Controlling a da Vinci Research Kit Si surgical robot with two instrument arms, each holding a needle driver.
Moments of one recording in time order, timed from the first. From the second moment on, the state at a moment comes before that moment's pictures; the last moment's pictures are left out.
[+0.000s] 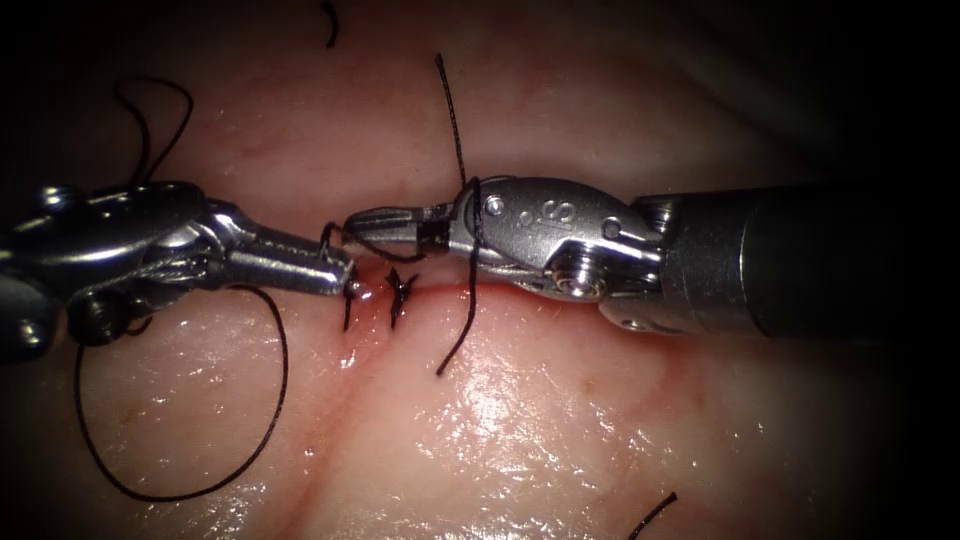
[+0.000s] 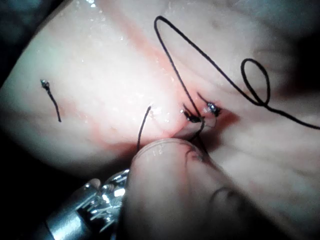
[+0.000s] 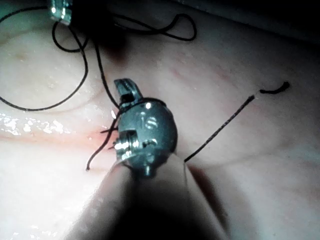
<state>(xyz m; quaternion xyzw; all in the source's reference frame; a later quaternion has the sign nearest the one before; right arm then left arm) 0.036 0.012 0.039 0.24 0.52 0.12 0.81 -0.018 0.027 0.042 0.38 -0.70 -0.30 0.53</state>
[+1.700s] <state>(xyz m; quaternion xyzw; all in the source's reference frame) 0.036 0.014 0.037 0.09 0.72 0.31 0.62 -0.020 0.025 0.058 0.45 -0.66 -0.24 0.55</state>
